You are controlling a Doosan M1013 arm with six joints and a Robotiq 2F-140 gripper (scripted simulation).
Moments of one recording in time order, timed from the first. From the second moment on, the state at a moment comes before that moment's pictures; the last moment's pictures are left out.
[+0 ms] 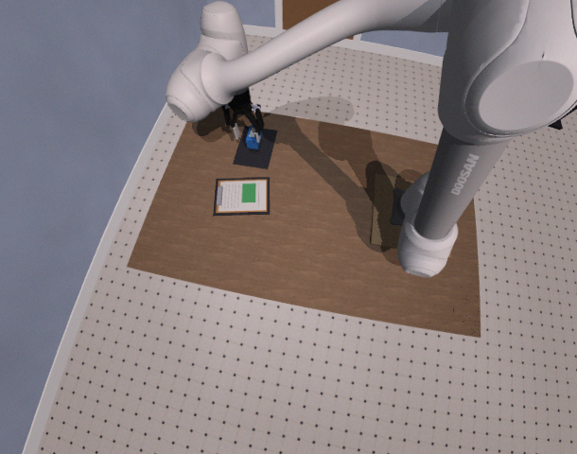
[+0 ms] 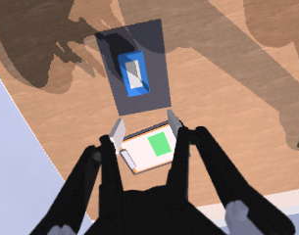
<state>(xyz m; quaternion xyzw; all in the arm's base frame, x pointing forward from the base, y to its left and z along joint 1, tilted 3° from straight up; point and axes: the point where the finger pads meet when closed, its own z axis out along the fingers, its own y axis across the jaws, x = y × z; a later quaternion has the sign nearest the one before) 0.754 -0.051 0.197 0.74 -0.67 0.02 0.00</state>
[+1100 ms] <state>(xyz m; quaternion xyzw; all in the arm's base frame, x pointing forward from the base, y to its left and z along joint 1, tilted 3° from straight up) 0.770 -0.130 0.167 0.74 -0.67 0.02 0.00</state>
